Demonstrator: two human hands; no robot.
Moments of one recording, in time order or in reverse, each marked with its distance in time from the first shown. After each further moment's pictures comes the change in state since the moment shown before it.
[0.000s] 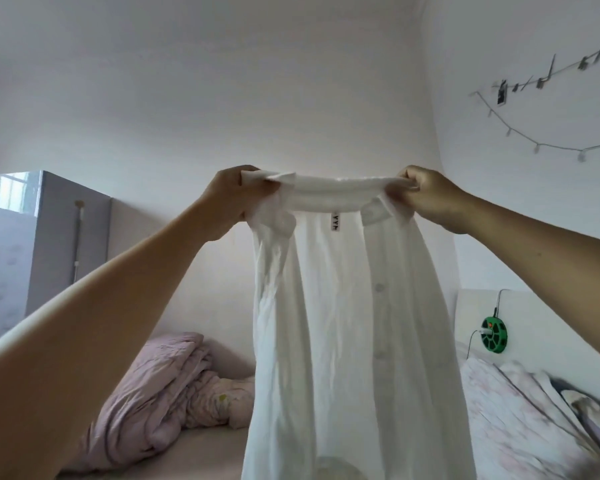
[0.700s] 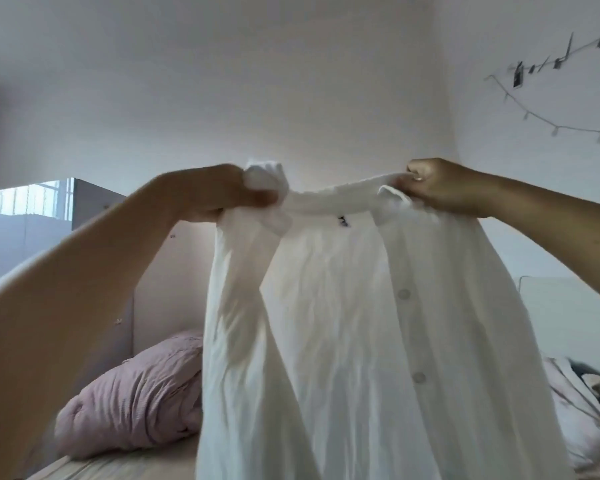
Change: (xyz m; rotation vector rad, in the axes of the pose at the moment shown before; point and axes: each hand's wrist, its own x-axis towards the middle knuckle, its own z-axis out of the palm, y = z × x) left_hand -0.047 0.071 -0.043 0.277 -0.383 -0.246; right_hand -0.036 -0.043 -0.018 -0.283 -0.116 -0.089
